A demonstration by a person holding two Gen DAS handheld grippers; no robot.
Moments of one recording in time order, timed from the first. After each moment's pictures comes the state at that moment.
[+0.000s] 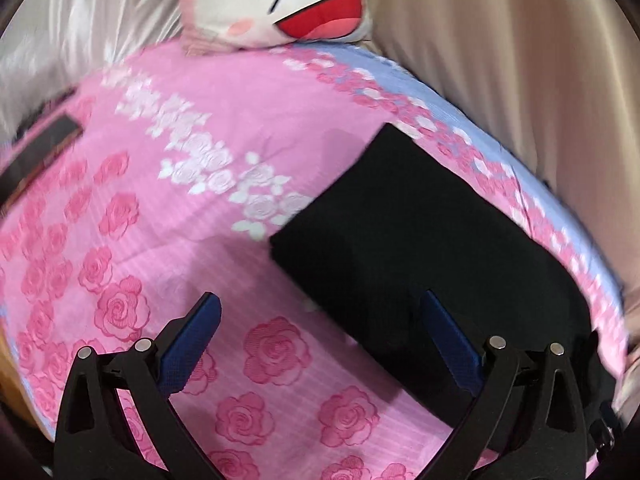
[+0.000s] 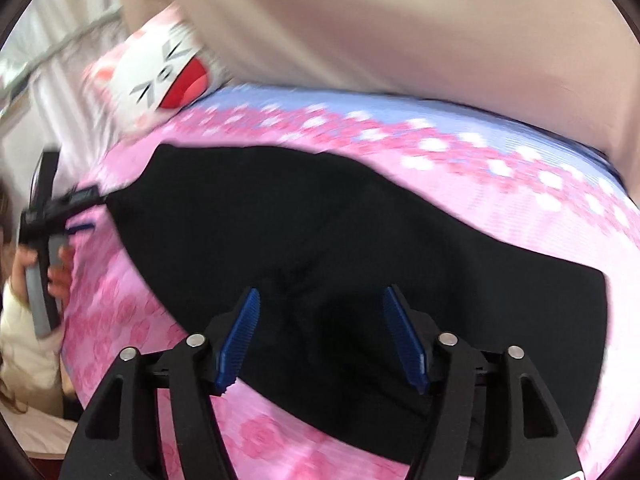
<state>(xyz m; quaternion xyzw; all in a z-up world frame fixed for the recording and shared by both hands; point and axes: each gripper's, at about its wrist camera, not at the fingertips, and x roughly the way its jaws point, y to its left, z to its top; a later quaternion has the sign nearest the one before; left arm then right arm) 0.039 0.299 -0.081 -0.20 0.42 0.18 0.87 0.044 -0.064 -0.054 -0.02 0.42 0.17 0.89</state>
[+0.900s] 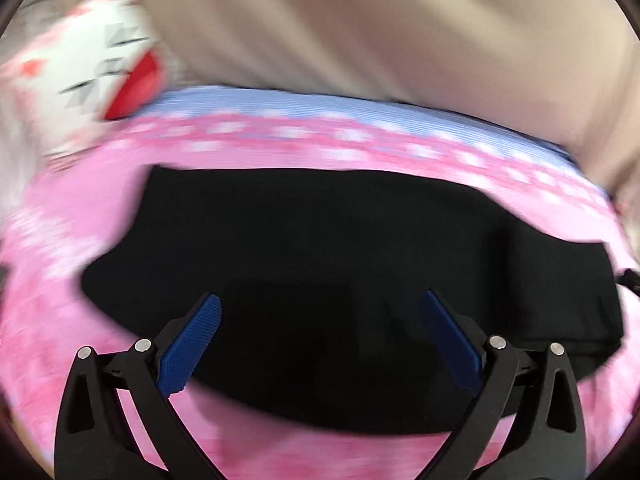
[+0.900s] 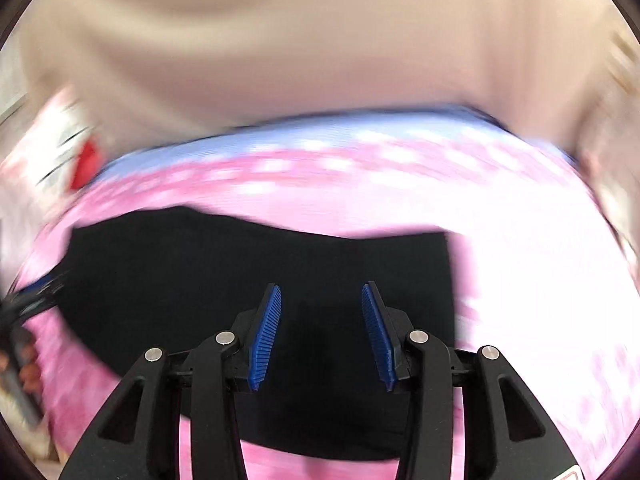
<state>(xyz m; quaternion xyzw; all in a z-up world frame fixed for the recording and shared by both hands) 0.068 0.125 -0.053 -0.03 0.41 -0.02 0.91 0.021 -0.216 -0.028 0.10 0.39 -0.04 0.91</state>
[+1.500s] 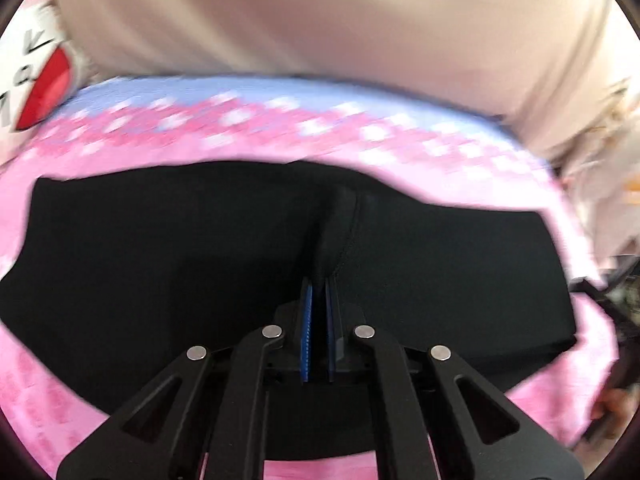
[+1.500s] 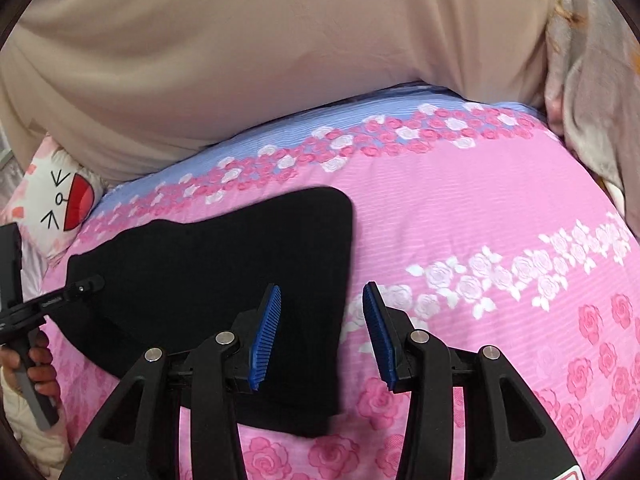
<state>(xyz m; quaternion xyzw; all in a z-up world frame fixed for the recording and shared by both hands) 0.092 0.080 -0.061 -0.04 0.45 -0.09 0.89 -0.008 -0.258 -0.040 0.15 0.37 -0.03 0.92</state>
